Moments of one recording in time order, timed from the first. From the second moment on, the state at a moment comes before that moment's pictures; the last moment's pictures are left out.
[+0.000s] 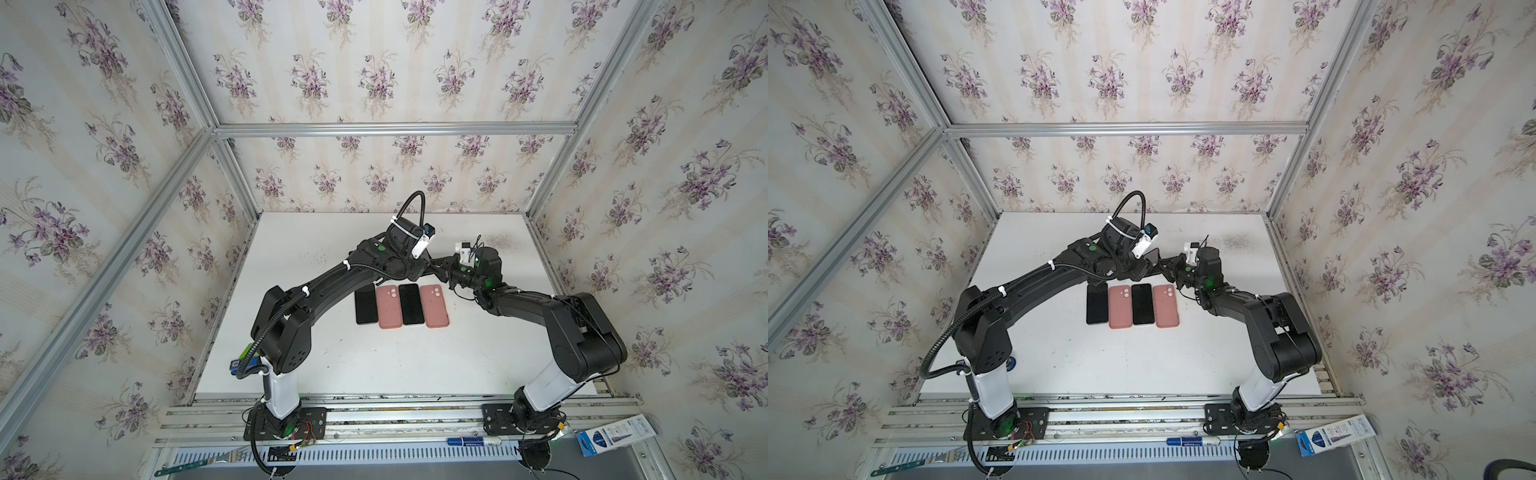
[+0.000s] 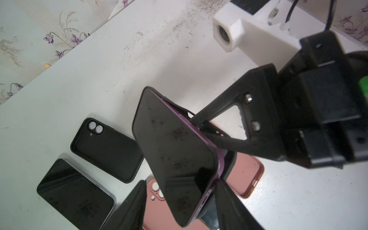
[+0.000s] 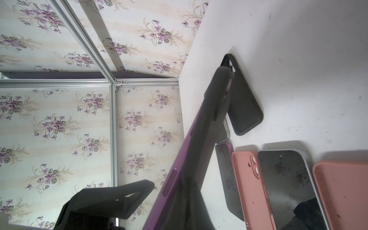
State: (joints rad) left arm -0.72 1.88 1.67 -0.62 -0.01 0.08; right arm 0.27 1.65 0.75 0.59 -0.65 1.32
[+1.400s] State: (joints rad) left arm -0.75 1.90 1.66 -0.60 -0.13 0.14; right arm 0.27 1.68 0.75 0.69 -0.74 1.40
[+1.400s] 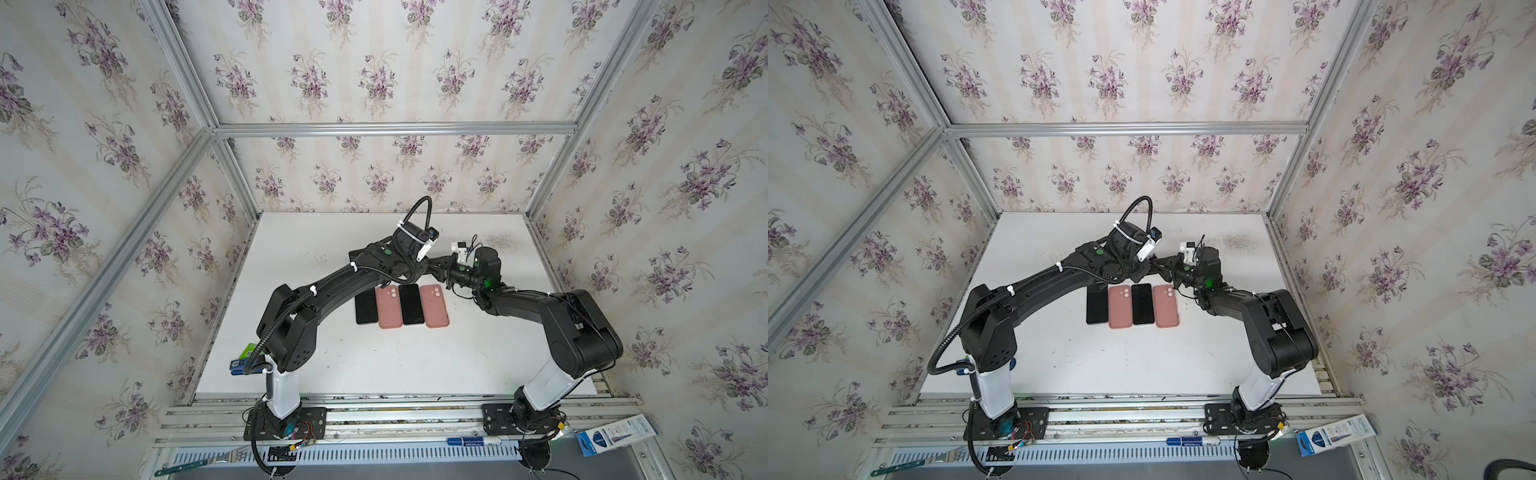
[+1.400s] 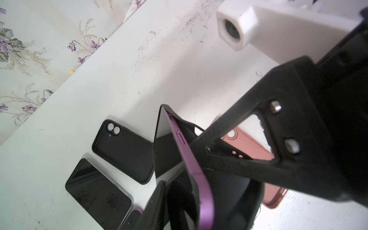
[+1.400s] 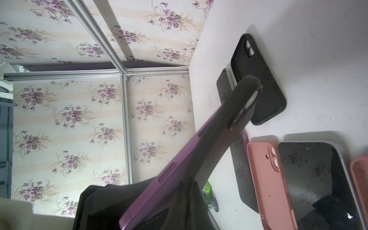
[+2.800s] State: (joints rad) left arm -0.74 2.02 1.91 -0.60 -0.31 0.34; right arm 0.04 1.66 1.09 -0.28 -0.71 0.86
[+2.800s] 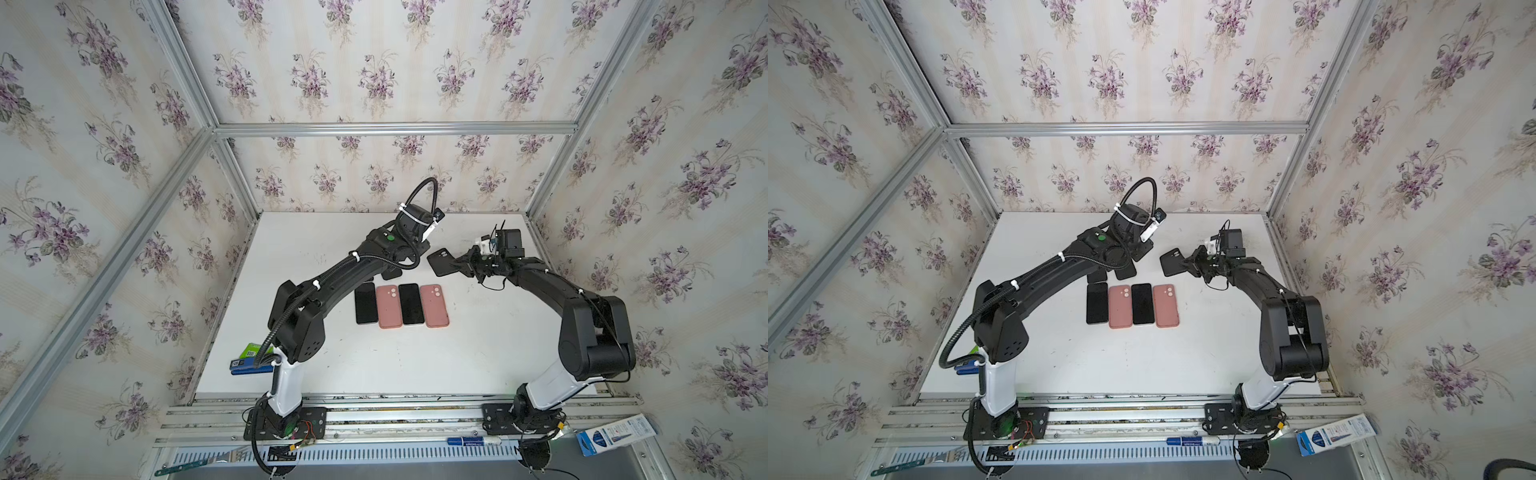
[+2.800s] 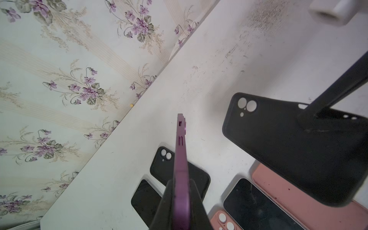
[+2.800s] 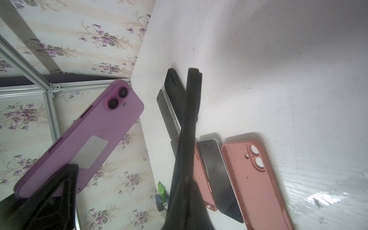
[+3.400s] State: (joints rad) left arm -0.79 2.26 1.98 -0.59 -0.42 0.49; right arm 0.00 1.86 1.31 -0.48 -0.75 0.73
